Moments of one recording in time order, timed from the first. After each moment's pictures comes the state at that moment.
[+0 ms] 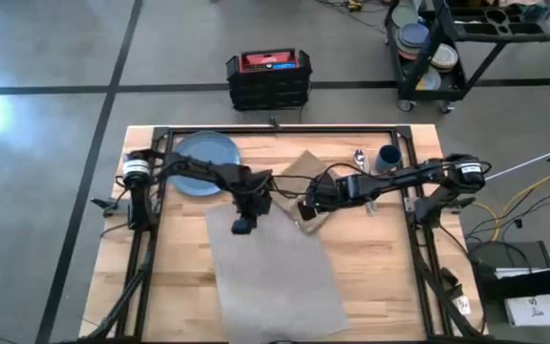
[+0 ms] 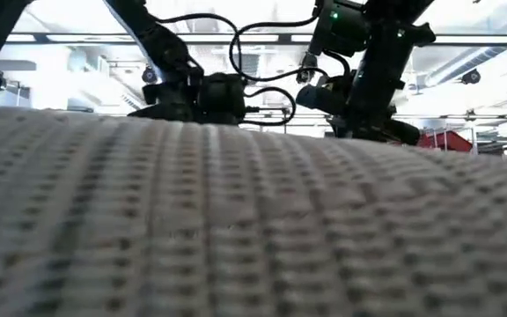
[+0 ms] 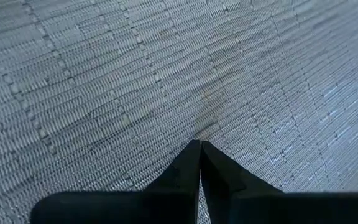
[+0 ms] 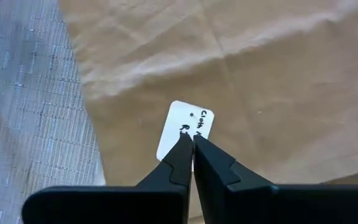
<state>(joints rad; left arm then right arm) 0.23 1.89 1.07 -0.56 0.47 0.31 -0.02 1.60 0.99 -0.55 0.24 1.08</state>
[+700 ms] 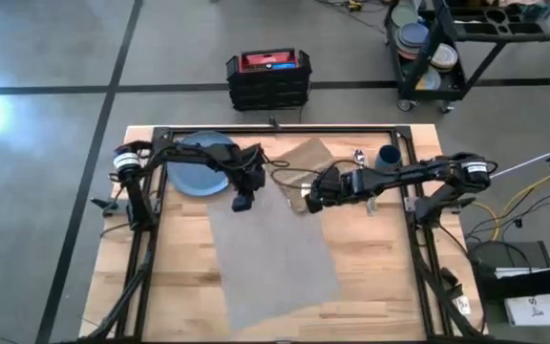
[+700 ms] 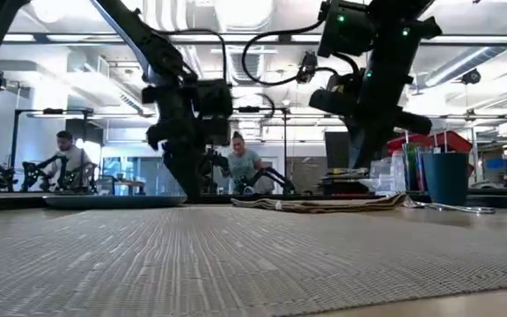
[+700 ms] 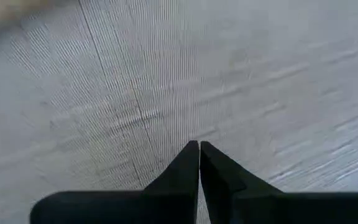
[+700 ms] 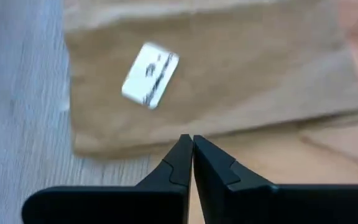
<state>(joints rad) 0.40 1.78 1.10 -0.56 0.36 0.34 -0.10 1.52 0.99 -0.68 0.32 1.04</state>
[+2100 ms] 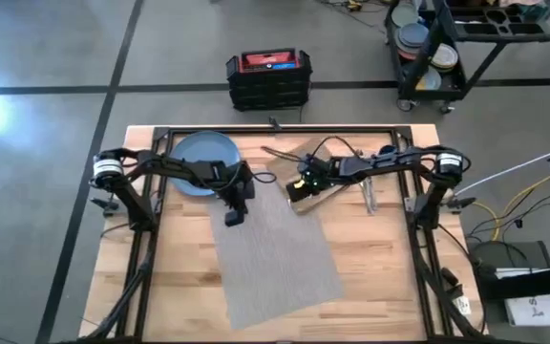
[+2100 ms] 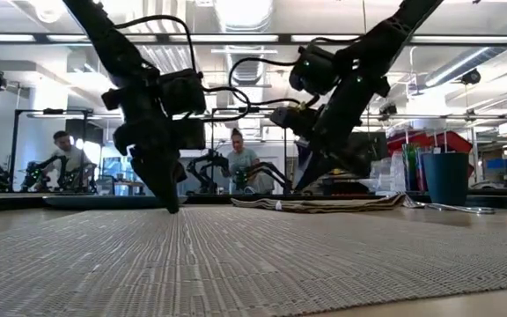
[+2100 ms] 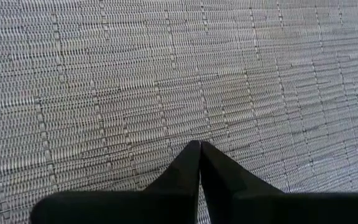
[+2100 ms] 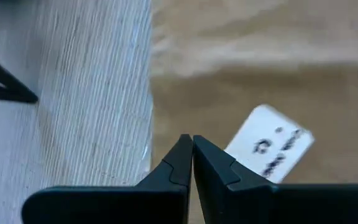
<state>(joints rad) 0.30 1.66 0.79 -0.28 0.34 0.10 -0.26 1.76 0.99 -0.21 -0.06 0.85</state>
